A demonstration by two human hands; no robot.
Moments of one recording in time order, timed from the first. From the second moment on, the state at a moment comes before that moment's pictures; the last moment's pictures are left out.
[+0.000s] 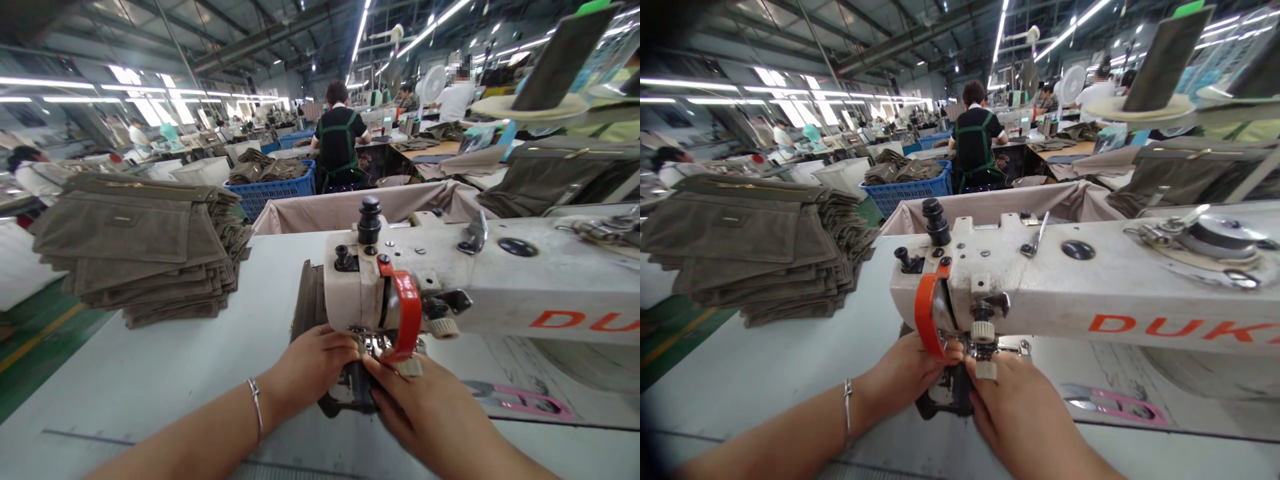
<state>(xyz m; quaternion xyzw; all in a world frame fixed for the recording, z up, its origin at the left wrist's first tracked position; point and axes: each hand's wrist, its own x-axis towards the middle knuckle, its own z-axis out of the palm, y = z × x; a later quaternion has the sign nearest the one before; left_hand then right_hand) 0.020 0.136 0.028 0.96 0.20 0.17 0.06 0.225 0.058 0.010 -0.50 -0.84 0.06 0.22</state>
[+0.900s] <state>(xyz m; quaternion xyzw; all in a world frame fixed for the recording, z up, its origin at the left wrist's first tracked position) 0.020 0.100 0.040 0.92 0.34 0.16 0.12 0.229 0.059 0.008 -0.50 -0.83 0.09 0.23</state>
